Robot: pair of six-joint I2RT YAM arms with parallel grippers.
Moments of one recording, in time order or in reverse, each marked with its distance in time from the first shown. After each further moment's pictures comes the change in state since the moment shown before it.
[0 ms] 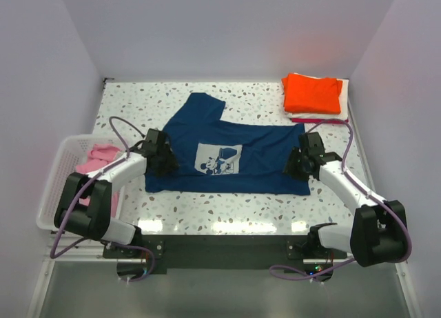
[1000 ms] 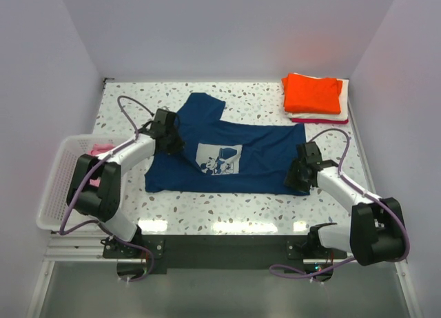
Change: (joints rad) left arm -0.040 0.171 0.231 0.049 0.001 -0.013; right arm 0.002 0.005 -0.124 0.032 0.047 0.016
